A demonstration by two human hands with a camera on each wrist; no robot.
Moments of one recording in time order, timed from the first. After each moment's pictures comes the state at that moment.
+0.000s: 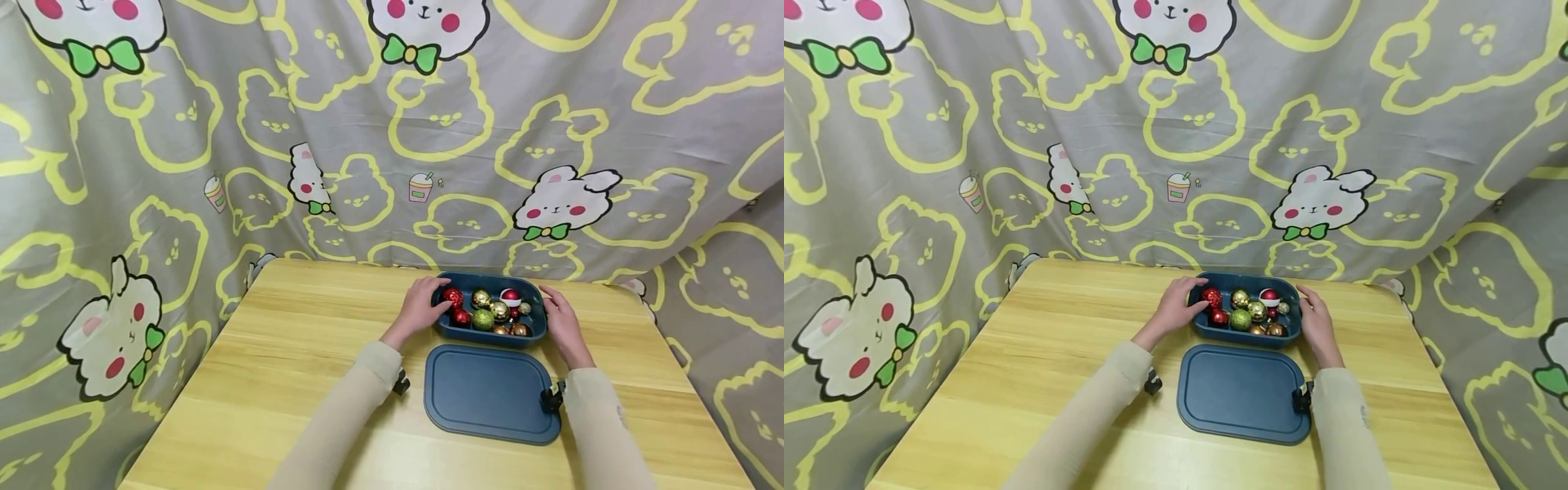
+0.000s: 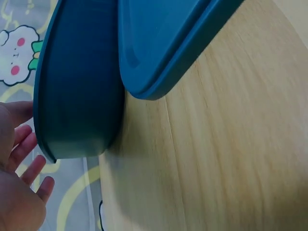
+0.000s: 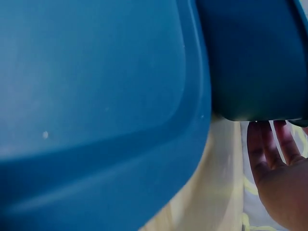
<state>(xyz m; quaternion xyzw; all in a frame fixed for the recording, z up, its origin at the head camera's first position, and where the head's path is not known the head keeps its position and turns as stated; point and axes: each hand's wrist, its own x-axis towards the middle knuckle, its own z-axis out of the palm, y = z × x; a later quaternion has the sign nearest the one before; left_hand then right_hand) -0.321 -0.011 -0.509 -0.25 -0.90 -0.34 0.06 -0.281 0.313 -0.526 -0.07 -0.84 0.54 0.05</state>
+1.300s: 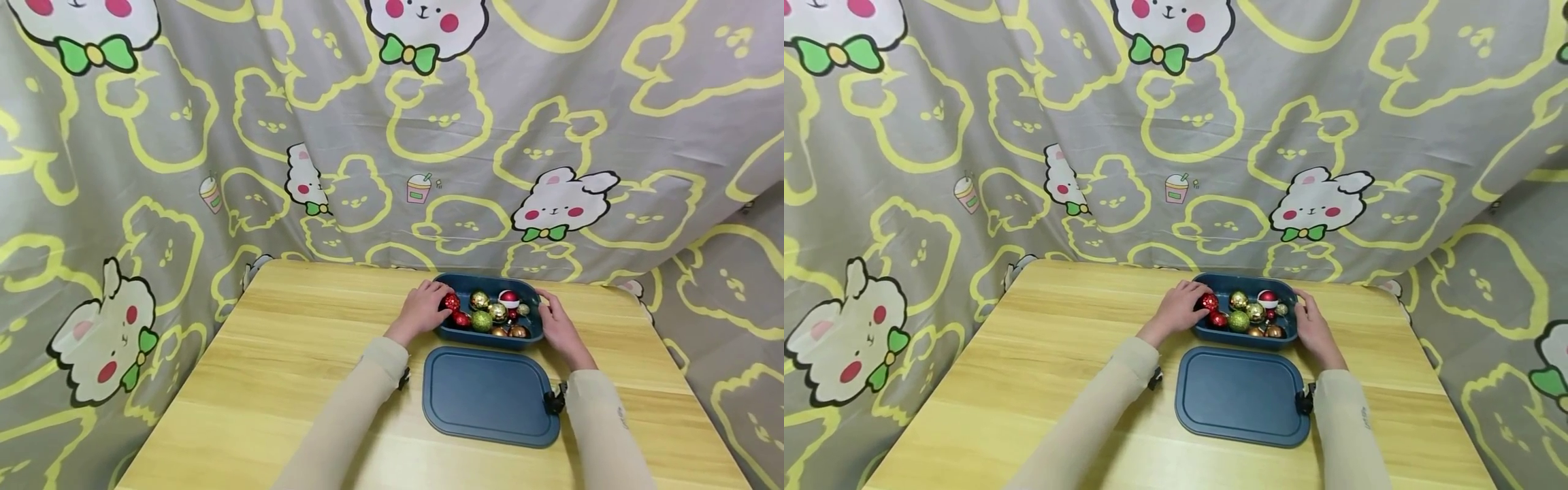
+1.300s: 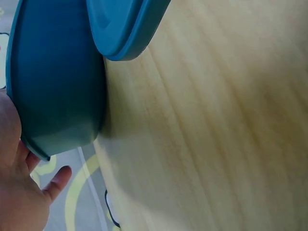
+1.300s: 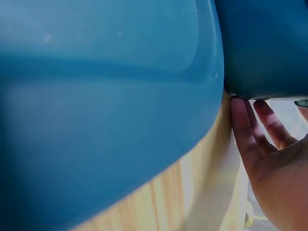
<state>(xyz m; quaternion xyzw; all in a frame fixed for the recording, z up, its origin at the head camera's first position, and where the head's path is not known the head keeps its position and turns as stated) -0.333 0.007 -0.515 -0.26 -0.96 -0.11 0.02 -0.279 0.325 -0.538 0.00 -0.87 0.49 0.00</state>
